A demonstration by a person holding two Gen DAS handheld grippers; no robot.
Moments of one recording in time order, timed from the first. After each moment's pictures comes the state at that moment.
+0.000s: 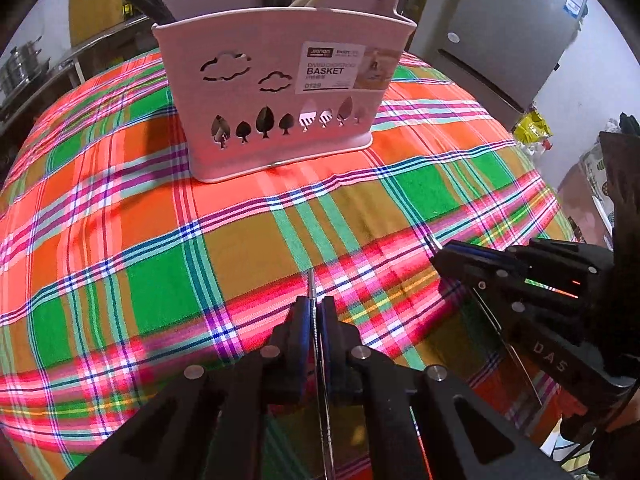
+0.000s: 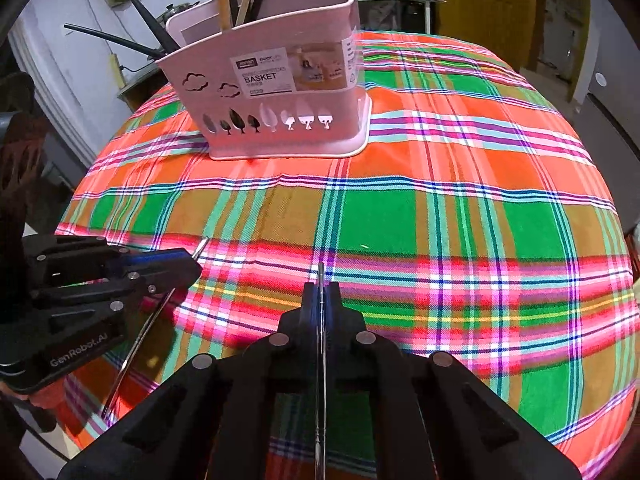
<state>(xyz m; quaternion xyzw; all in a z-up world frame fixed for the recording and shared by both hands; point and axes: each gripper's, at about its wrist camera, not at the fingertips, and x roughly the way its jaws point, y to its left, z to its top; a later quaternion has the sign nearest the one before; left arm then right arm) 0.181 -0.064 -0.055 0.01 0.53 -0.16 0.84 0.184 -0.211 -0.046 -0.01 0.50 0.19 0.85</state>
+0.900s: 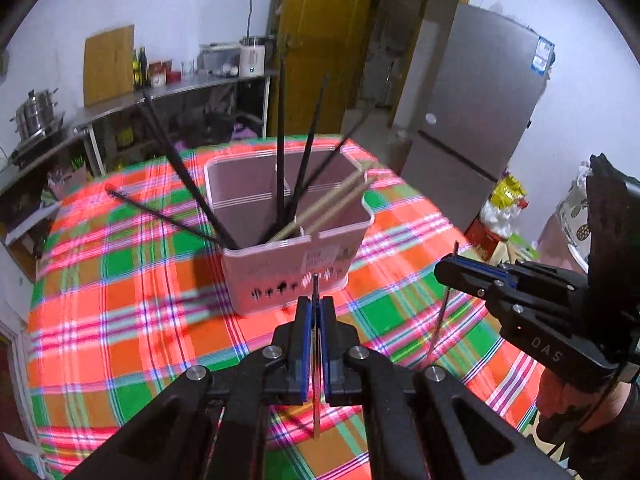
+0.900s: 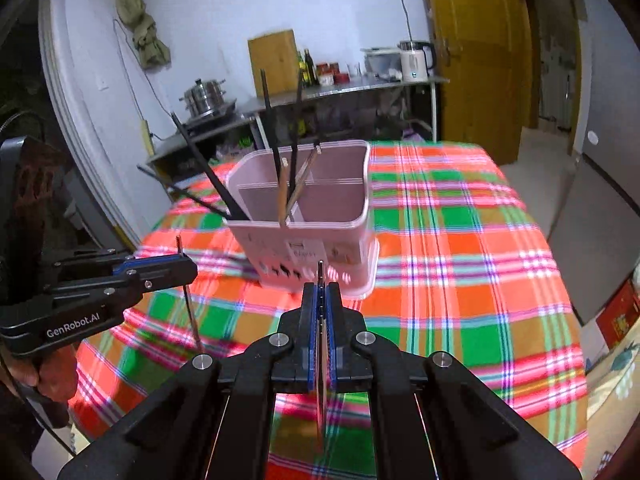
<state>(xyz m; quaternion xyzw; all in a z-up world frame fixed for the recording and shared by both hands) 0.175 -0.036 0.086 -0.01 0.40 -0.18 0.90 0.184 -0.219 0.070 0.02 0.36 0.21 0.91</state>
